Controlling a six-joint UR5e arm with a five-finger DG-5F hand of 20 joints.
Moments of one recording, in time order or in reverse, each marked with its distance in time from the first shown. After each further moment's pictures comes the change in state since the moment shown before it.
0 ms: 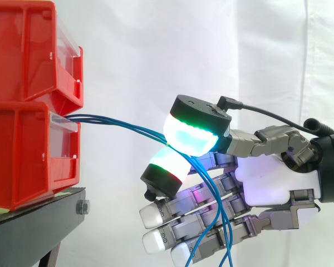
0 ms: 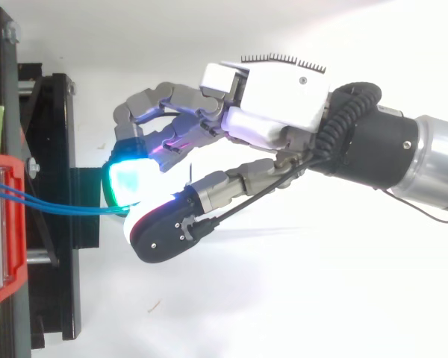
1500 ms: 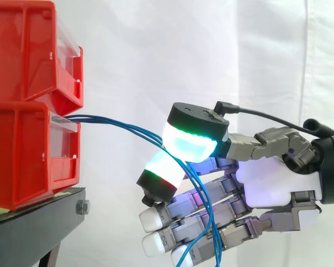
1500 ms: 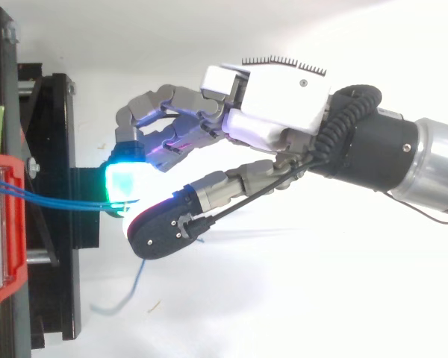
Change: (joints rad) arm 0.004 0.000 -0.003 0.001 0.009 0.000
